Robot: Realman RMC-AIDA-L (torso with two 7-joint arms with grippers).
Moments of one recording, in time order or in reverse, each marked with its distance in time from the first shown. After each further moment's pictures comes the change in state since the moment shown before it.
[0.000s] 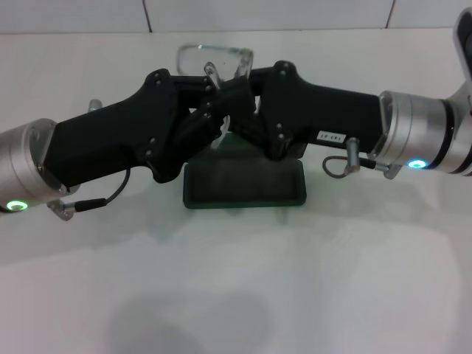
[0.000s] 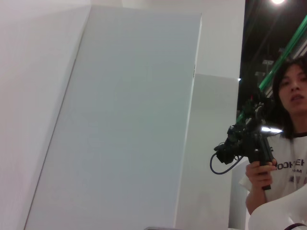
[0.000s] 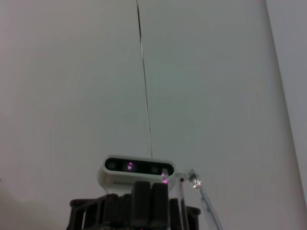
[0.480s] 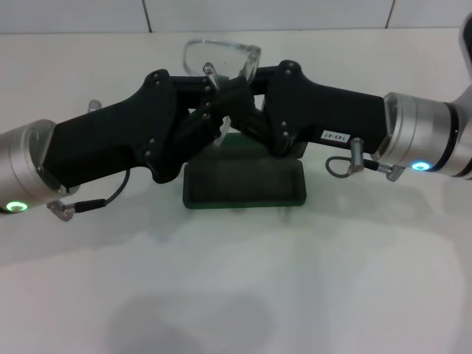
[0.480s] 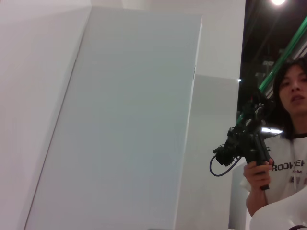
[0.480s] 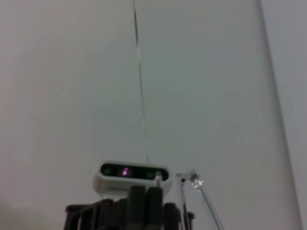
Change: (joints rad) left arm 0.001 0.000 -0.001 -0.002 -0.001 0.002 0.002; right arm -0.021 0.000 -0.011 -0.010 0.032 0.002 -0.005
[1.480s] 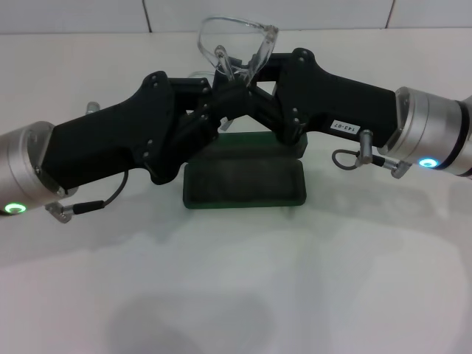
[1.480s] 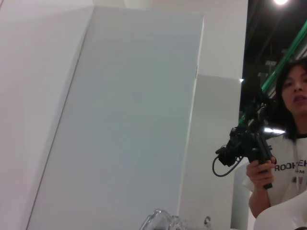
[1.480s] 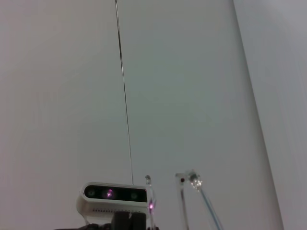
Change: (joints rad) left arm 0.005 0.001 0.000 -0.001 0.000 -0.001 0.000; right arm -0.022 0.000 -0.003 -0.001 0.059 -0.010 -0.012
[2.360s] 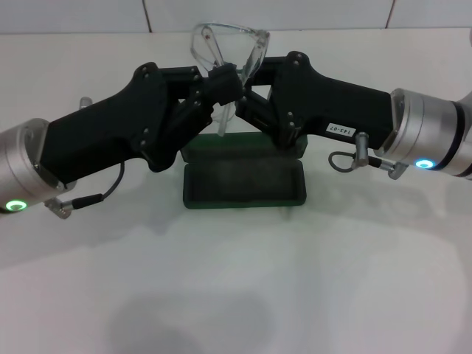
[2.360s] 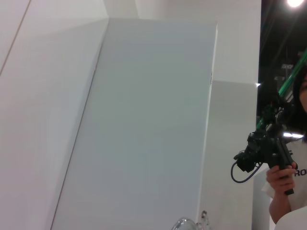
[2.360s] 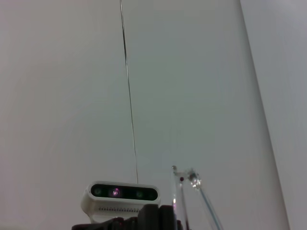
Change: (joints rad) left arm -0.001 -0.004 -0.040 -0.031 -0.001 -0.017 0.039; right arm 0.008 0.000 -0.014 -0.001 -0.001 0.005 0.001
